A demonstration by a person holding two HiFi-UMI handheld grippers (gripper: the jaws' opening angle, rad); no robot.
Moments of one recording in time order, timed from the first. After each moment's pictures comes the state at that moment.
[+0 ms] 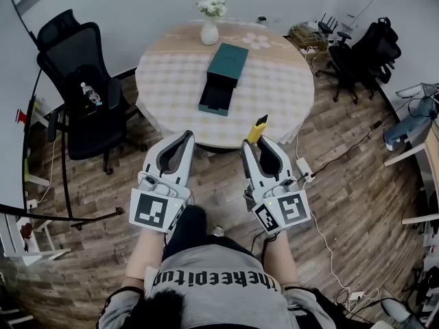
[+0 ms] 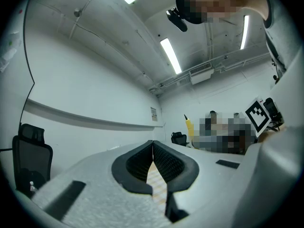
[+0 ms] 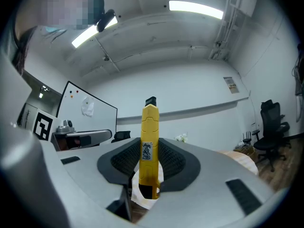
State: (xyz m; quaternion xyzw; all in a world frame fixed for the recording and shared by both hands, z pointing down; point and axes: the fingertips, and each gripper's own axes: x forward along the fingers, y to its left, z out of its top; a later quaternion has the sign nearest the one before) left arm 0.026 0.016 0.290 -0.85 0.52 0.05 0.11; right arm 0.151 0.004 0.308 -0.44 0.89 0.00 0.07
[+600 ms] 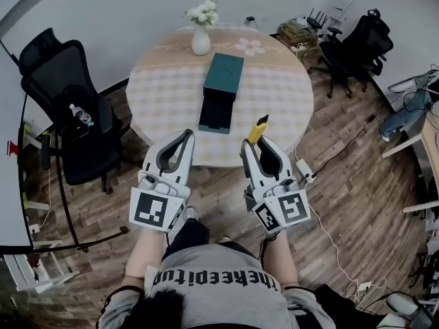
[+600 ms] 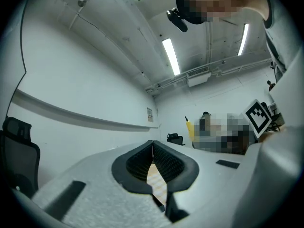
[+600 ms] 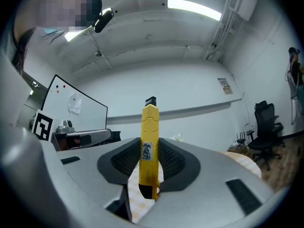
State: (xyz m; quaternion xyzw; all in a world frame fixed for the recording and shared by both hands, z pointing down) left arm -0.006 -0.080 0.284 -0.87 0.48 0.06 0.11; right arm 0.121 -0.081 0.305 -0.48 0.87 -0.01 0.08
